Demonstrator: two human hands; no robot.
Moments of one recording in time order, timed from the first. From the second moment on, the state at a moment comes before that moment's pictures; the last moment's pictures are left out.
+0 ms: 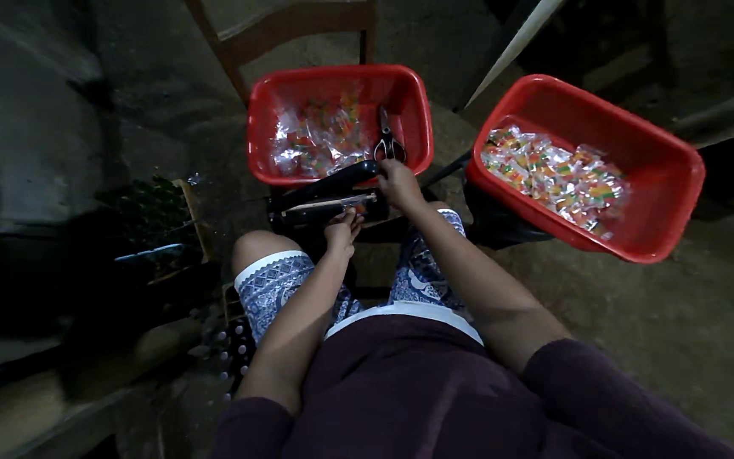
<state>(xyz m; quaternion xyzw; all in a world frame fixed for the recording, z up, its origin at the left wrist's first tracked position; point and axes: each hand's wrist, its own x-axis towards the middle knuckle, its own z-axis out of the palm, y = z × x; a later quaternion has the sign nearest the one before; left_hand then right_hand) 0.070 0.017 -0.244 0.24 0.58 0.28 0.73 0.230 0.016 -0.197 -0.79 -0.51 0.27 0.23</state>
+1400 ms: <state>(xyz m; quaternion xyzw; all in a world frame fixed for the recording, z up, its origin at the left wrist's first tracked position) 0.071 0.015 -0.256 0.28 0.59 0.26 0.71 0.193 0.028 -0.228 -0.73 -0.61 0.29 0.11</state>
